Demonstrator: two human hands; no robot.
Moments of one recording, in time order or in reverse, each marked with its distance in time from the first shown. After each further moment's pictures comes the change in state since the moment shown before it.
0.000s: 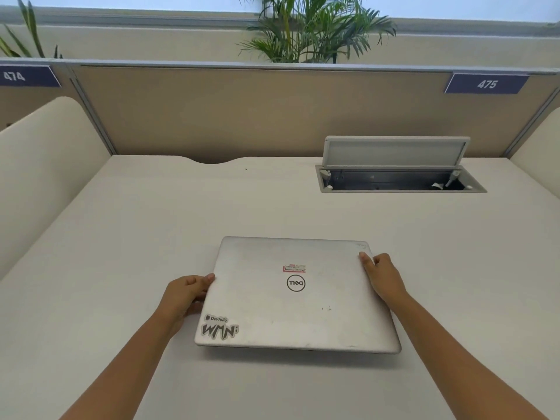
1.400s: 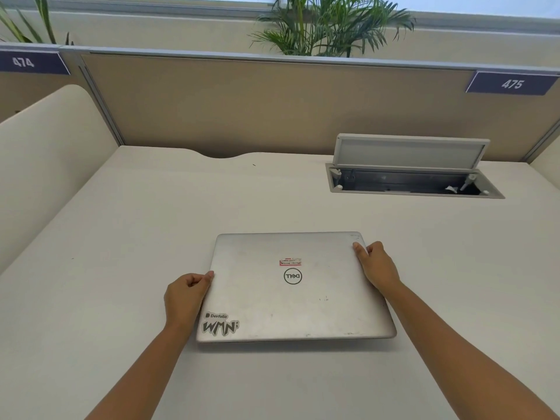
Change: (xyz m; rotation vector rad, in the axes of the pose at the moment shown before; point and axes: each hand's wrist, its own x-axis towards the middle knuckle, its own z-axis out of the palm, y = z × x) left_hand -0.001 -0.014 0.013 0.187 0.400 0.221; right_hand 0.033 -0.024 0.018 -0.098 -0.037 -0.071
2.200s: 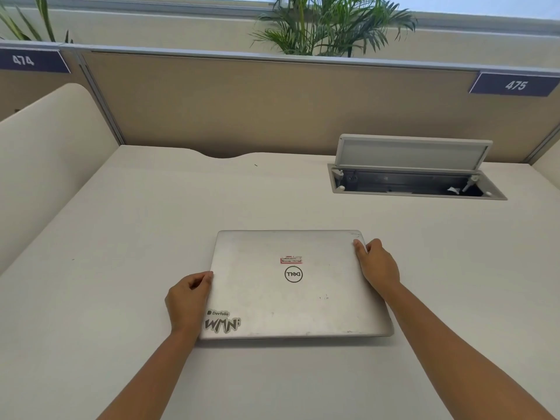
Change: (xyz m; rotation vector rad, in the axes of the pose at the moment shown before) left_hand -0.012 0.014 0.004 -0.022 0.126 0.027; right_hand 0.006 -0.006 0.007 -0.129 0.103 -0.033
